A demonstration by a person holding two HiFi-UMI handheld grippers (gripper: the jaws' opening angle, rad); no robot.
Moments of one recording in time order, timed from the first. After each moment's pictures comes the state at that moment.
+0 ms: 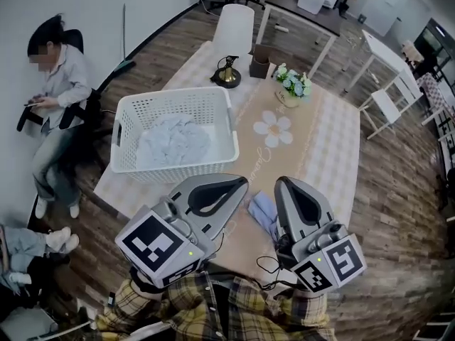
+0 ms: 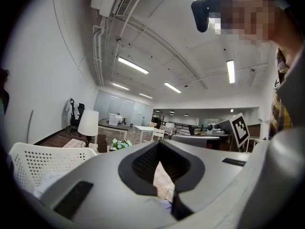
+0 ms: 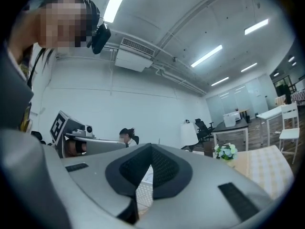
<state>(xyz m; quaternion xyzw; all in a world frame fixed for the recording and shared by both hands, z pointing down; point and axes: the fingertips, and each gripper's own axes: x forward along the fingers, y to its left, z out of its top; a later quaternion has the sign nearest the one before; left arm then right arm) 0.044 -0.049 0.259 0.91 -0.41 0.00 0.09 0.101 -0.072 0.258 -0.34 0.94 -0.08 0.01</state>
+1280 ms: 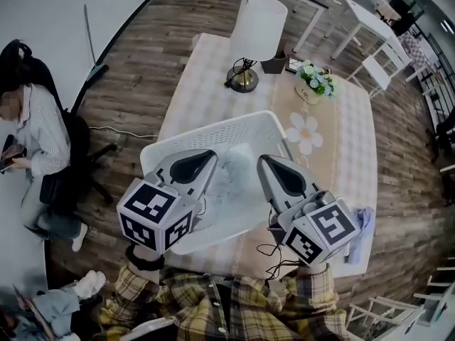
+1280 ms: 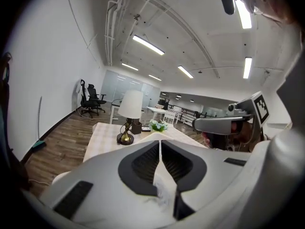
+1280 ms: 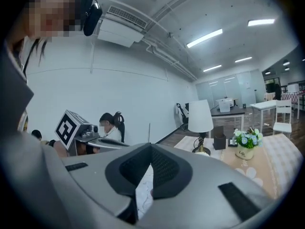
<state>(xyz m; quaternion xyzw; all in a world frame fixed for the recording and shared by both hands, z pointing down) -0.219 -0.212 0.358 0.89 -0.42 0.10 0.18 -0.137 -0.206 0.319 -0.40 0.90 -0.13 -0.09</state>
